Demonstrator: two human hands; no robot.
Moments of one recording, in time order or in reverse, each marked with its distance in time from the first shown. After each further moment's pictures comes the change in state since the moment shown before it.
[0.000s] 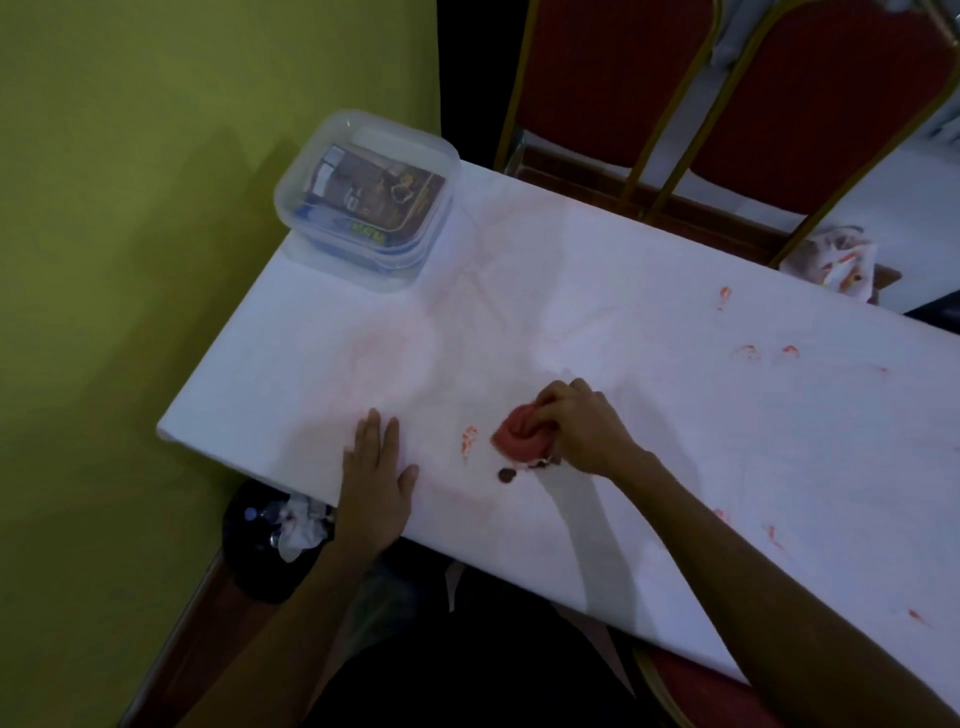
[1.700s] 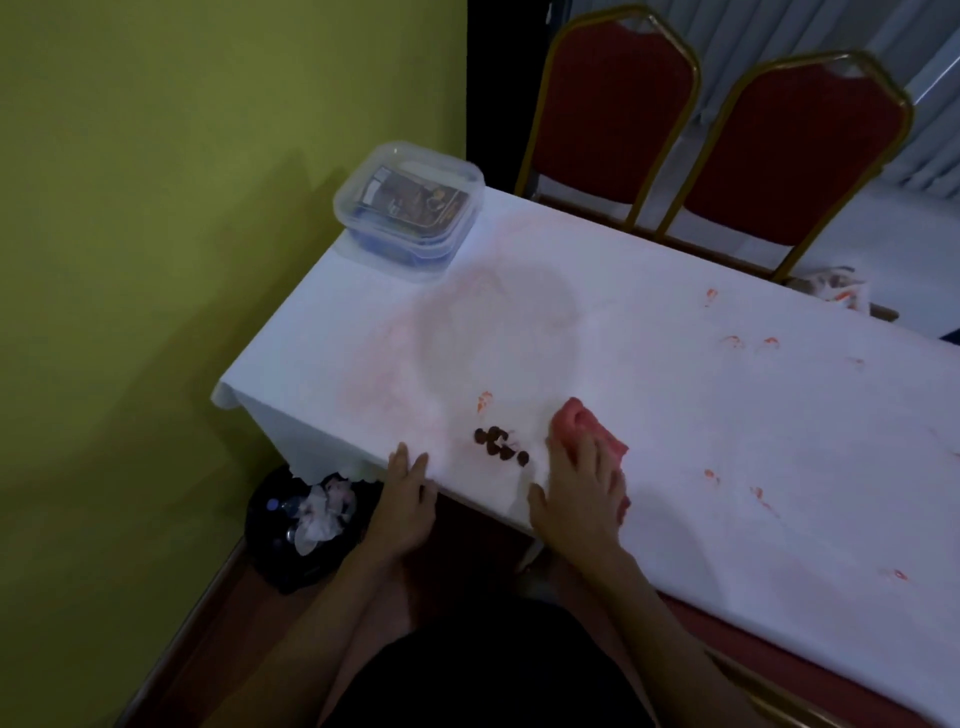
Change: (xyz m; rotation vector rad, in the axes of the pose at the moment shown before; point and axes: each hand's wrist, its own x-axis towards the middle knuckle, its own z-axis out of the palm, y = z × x) left_hand -0.098 0.013 0.009 -0.387 -0.076 -0.081; right_hand -0.141 -0.110 0.060 0.074 0.199 0.438
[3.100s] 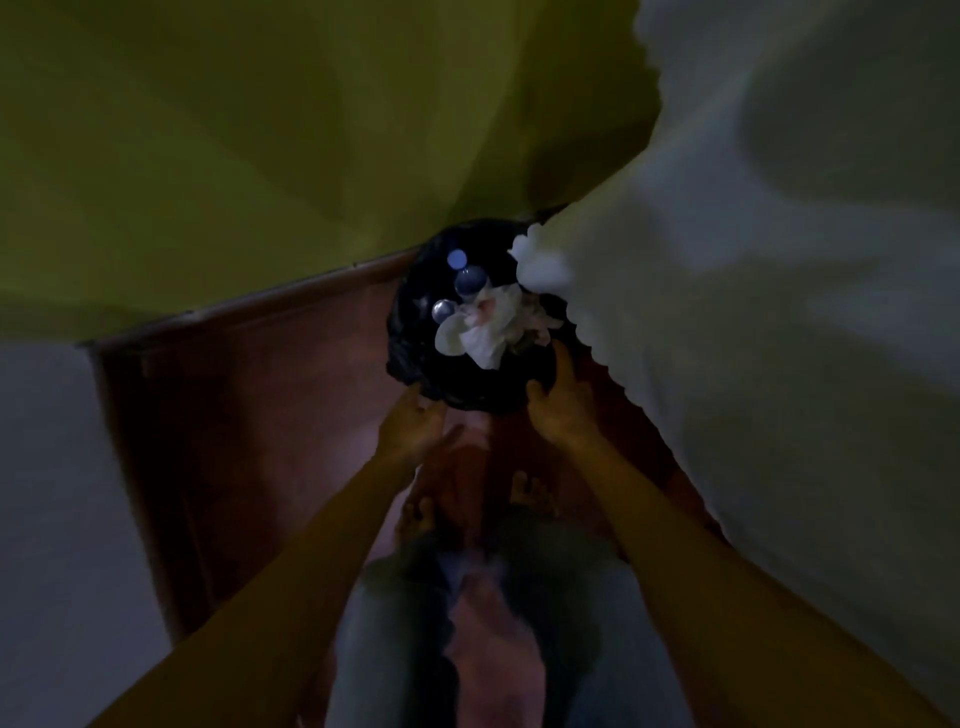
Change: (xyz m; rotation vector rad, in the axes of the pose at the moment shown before) left_hand 0.048 -0.444 0.105 -0.944 0.368 -0.995; right_hand 0.154 -0.205 0.511 -0.001 -0.730 -0.251
